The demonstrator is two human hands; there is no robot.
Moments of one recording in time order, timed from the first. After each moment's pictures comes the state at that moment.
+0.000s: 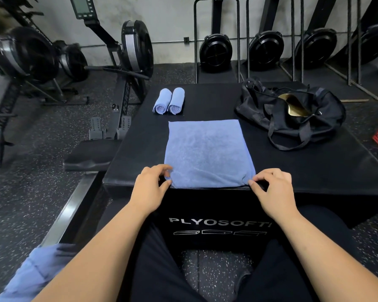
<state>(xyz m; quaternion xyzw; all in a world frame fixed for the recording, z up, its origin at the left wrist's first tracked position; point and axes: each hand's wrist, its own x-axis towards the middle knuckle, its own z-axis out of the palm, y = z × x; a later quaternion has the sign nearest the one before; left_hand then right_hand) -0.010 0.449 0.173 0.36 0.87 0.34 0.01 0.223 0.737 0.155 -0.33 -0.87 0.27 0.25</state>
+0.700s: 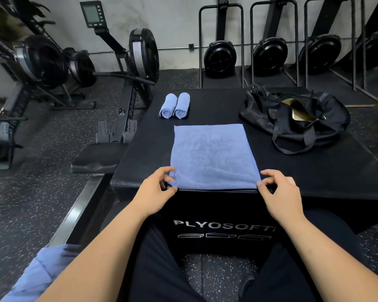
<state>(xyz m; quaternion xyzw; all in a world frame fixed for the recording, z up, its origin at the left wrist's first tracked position) -0.005 0.435 0.186 0.32 0.84 0.43 0.12 0.228 0.727 0.168 -0.34 -0.84 0.33 0.28</state>
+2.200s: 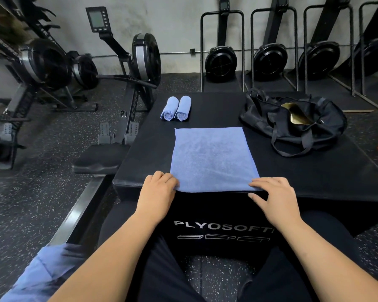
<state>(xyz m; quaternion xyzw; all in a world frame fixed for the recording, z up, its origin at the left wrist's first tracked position) 0.005 0.439 0.169 0.44 0.87 0.13 -0.18 0.235 0.727 0.159 -0.26 -0.92 0.17 0.25</state>
